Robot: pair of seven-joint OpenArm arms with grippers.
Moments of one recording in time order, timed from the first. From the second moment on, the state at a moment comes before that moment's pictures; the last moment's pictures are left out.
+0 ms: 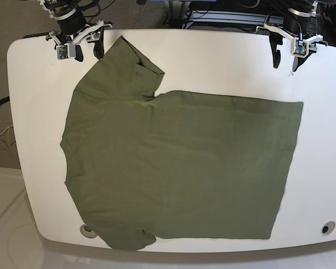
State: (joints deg) left arm 53.5 -20.6 -11.2 116.9 -11.4 -0.8 4.3; right arm -47.5 10.7 16.3 118.0 24.0 15.8 -26.6
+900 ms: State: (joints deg) left arm 46.1 -20.5 -11.5 113.1 -17.3 -0.3 9.7; right arm -39.6 5.2 16.2 116.1 18.8 16.6 -31.1
